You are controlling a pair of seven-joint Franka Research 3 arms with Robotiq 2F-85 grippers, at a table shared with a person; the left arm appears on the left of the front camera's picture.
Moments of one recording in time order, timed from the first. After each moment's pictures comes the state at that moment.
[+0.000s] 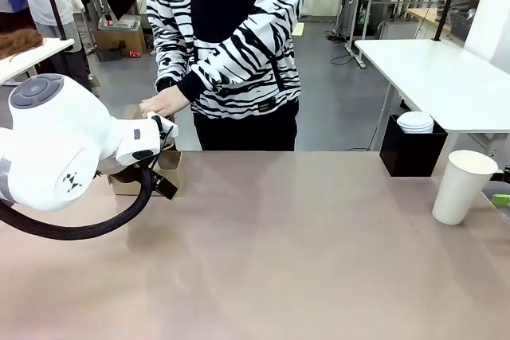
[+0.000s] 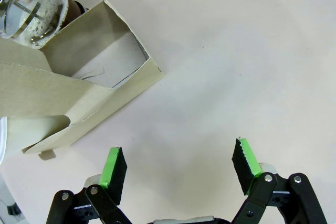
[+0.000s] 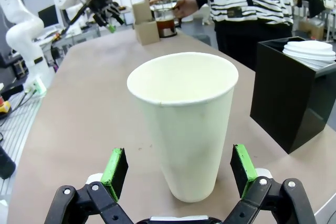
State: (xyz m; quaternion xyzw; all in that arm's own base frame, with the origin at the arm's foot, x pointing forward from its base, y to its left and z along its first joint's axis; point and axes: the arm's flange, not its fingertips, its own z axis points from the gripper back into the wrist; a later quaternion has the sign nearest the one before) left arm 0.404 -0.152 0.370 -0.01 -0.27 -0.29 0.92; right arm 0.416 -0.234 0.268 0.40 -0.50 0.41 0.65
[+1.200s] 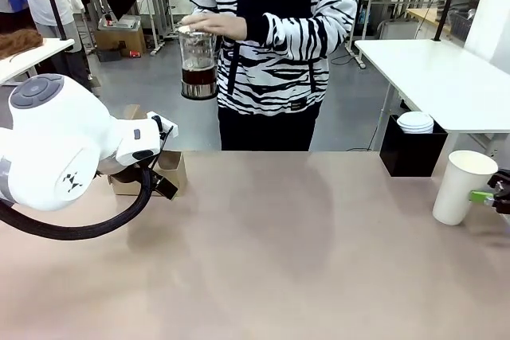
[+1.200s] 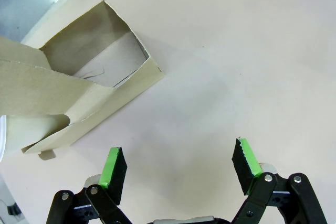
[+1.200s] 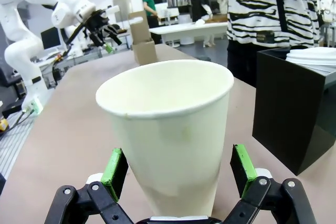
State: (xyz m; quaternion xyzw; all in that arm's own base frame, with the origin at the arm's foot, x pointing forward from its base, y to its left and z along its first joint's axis) left arm 0.403 -0.152 0.370 -0.01 -0.27 -0.29 0.92; right arm 0.440 -0.203 0.236 0.44 -0.54 0.38 0.62
